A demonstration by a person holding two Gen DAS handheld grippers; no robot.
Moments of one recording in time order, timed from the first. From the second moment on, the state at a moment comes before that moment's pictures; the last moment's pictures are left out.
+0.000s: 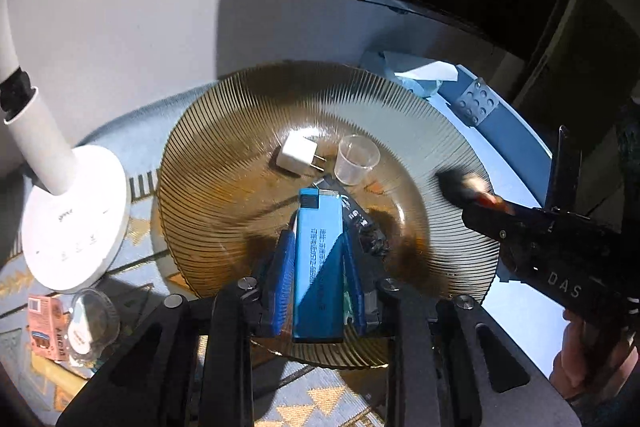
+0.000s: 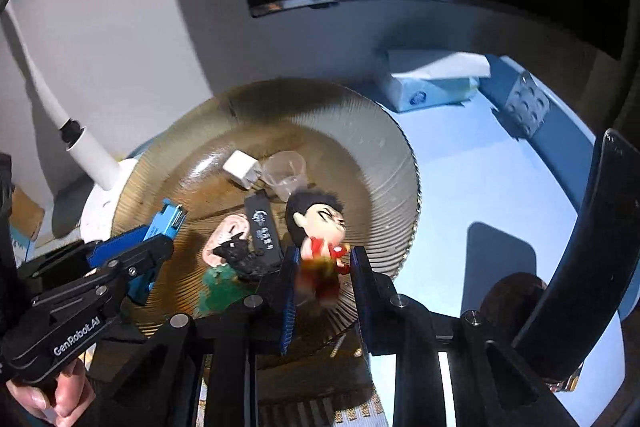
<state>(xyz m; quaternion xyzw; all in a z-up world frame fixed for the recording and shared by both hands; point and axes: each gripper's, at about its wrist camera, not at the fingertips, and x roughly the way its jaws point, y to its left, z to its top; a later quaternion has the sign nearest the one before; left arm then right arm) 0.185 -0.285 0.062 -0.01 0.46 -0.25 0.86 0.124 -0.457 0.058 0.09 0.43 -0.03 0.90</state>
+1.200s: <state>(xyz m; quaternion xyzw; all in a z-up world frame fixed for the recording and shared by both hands) -0.009 -0.017 0.120 -0.10 0.29 -0.12 0.95 0.000 -0.254 0.059 0.01 0.32 0.11 0.94</state>
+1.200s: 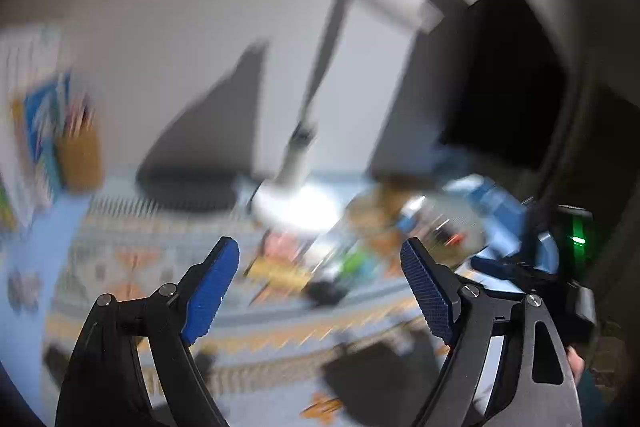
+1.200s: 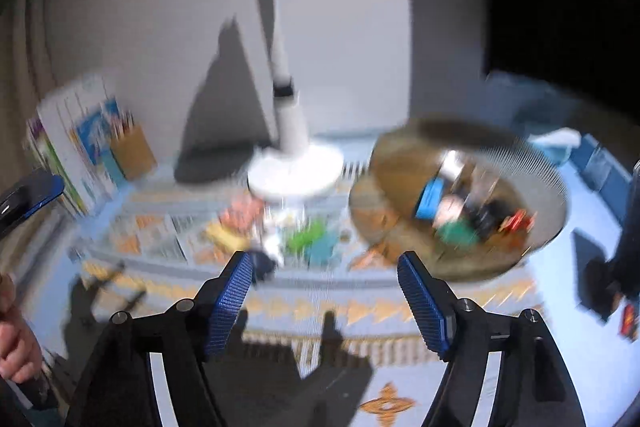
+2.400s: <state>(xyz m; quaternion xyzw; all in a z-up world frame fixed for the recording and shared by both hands) 0.023 -0.014 0.011 -0.08 0.40 -0.06 0.91 0.014 -0.233 -0.011 -0.04 0.36 0.10 0.93</state>
